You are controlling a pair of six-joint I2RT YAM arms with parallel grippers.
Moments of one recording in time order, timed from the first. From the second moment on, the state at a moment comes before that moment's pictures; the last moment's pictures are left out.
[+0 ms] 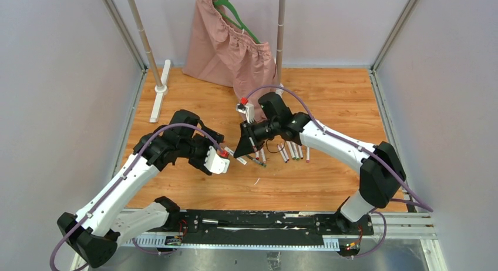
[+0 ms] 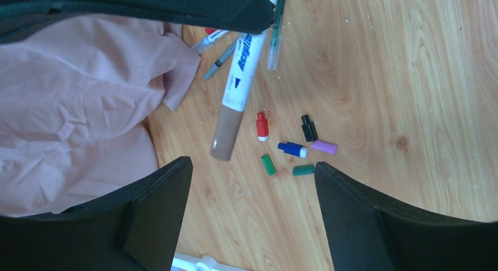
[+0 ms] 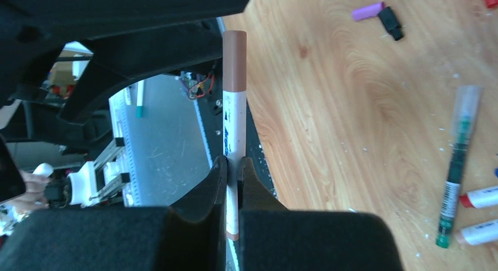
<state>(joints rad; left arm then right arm) -0.57 0.95 1.00 -0.93 0.37 1.39 0.80 1.55 1.21 -0.33 -0.77 0.34</state>
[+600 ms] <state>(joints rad) -0.60 1.00 1.00 -0.94 0.30 1.46 0.83 1.66 1.33 -0.36 -0.87 0.38</state>
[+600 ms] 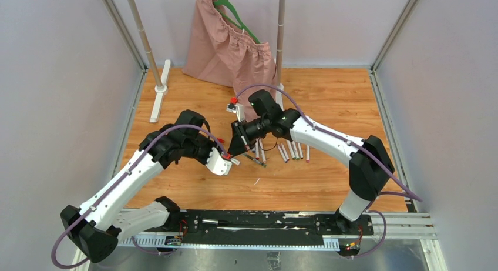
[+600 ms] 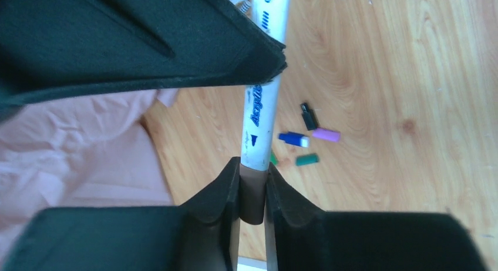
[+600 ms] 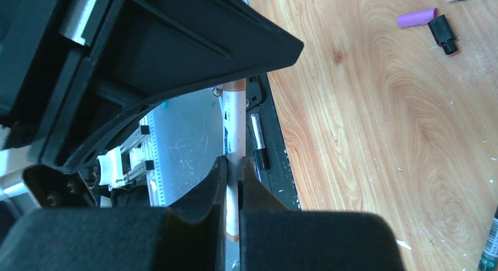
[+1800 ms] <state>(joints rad) -0.42 1.13 0.93 -0.75 0.12 1.37 0.80 1.40 0.91 -0.19 -0.65 0.48</state>
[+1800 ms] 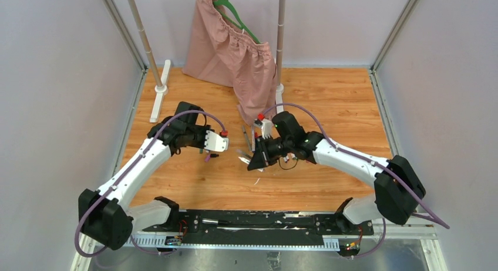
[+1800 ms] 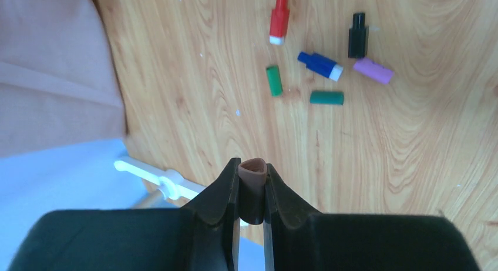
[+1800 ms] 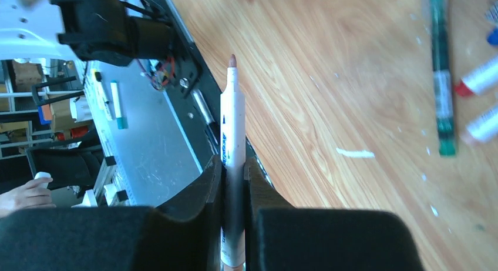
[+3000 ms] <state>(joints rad) -0.37 1.56 0.93 -0.64 0.21 0.95 0.74 1.58 0.79 -0.13 0.20 0.37</state>
